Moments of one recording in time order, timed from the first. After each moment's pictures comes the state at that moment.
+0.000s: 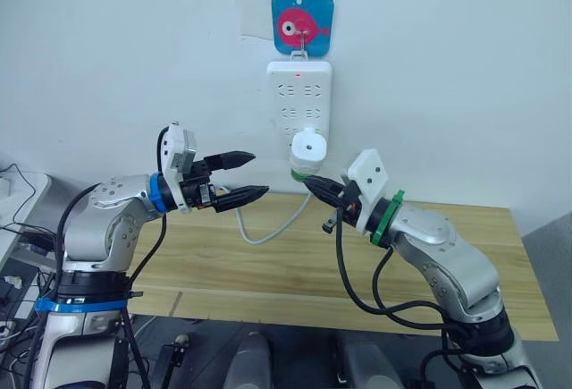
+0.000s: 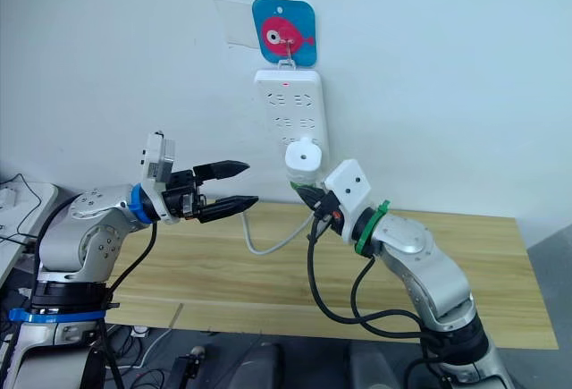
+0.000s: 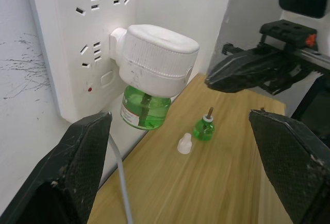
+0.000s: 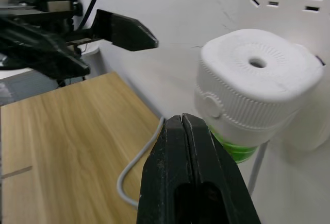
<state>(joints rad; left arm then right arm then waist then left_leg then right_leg) -0.47 0.67 0.12 0.02 -0.58 0.45 -1.19 -0.36 -0.32 0.22 -0.56 0.32 0.73 0.48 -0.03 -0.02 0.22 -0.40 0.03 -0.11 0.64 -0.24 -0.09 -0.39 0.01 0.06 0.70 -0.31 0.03</state>
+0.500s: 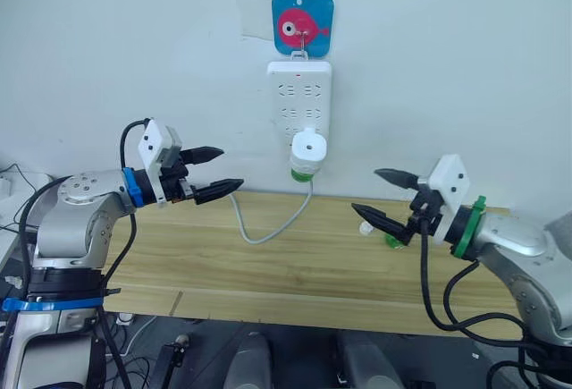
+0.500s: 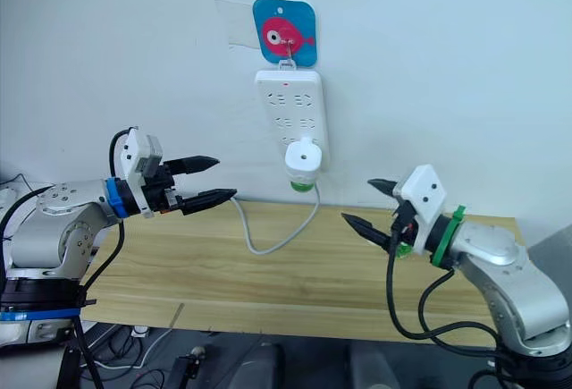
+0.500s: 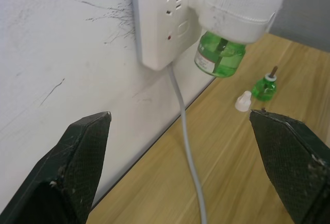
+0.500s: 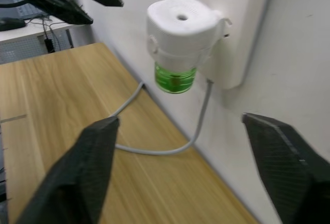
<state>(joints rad) -0.47 0.77 0.14 0.09 -0.46 0.41 -1.09 -0.21 -0.63 -0.11 -0.67 0.50 0.71 0.65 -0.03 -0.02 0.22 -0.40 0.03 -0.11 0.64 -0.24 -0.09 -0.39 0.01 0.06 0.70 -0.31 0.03</state>
